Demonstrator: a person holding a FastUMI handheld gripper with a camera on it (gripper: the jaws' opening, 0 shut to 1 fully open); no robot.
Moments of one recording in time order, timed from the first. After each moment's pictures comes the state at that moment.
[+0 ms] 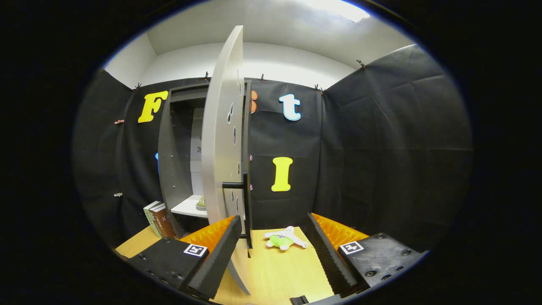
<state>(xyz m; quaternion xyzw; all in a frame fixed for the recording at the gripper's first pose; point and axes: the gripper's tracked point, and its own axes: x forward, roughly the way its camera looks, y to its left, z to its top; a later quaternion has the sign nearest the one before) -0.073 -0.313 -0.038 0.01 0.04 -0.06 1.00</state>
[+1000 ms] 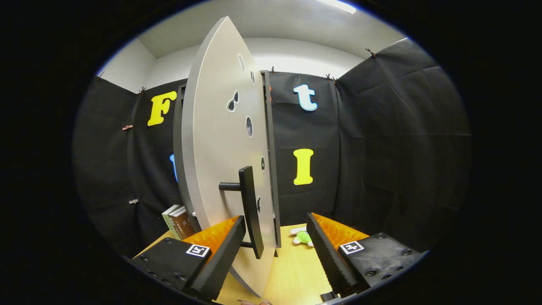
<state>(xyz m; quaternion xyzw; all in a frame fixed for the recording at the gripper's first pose) -0.045 -0.224 -0.051 0.05 0.06 -0.02 1.00</state>
